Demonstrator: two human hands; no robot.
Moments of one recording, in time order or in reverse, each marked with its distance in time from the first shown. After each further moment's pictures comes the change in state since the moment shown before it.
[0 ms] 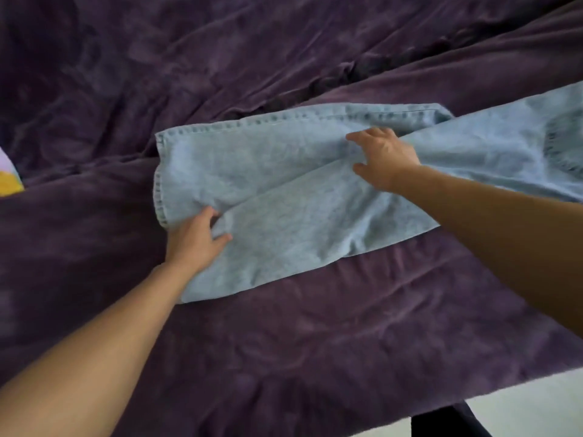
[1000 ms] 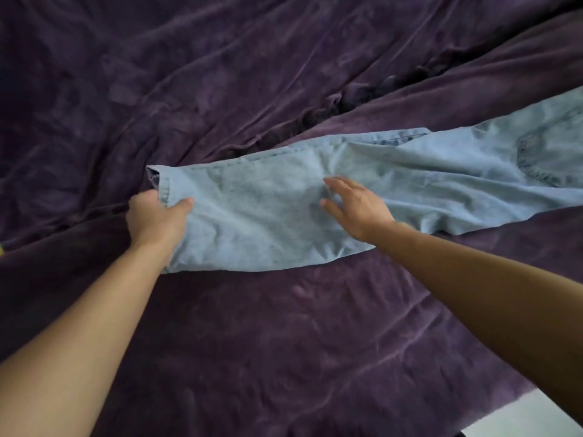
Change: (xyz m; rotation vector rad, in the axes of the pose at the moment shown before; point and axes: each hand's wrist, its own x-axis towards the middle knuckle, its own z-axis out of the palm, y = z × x) left_hand 0.079 -0.004 -0.080 -0.605 0.276 -0.278; right_hand -0.007 -0.048 0.044 0.238 0.066 0.049
